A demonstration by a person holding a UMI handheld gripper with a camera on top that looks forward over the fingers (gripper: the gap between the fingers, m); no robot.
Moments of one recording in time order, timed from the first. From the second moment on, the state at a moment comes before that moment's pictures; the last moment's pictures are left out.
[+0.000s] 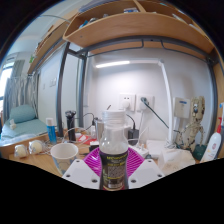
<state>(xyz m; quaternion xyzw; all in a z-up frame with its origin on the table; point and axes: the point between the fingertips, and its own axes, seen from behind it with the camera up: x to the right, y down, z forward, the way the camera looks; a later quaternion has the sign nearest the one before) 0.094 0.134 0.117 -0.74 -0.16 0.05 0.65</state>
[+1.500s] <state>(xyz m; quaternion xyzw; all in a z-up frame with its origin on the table) 0.168 -0.105 0.170 -0.73 -0.03 -0.02 0.69</state>
